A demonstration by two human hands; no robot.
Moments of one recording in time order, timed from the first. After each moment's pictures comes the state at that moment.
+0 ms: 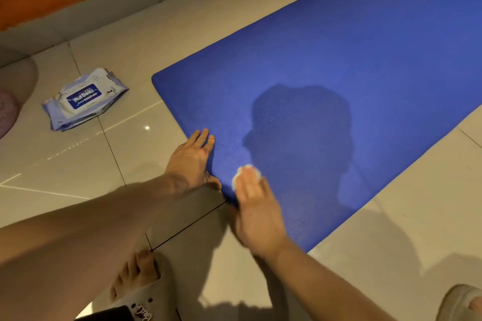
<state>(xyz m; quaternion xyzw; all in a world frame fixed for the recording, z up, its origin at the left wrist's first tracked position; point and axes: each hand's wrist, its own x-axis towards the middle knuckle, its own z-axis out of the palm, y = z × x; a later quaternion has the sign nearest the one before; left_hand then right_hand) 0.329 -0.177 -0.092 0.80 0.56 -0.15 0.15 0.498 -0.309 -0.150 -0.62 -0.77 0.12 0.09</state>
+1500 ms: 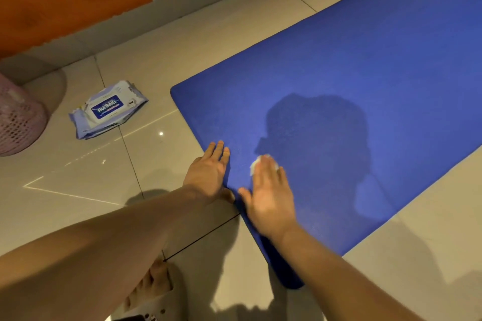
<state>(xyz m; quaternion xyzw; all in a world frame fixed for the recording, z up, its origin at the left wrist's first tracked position) 0.331 -0.176 -0.100 0.80 0.55 -0.18 0.13 0.497 -0.254 -0.147 -0.67 -0.73 0.14 0.10</state>
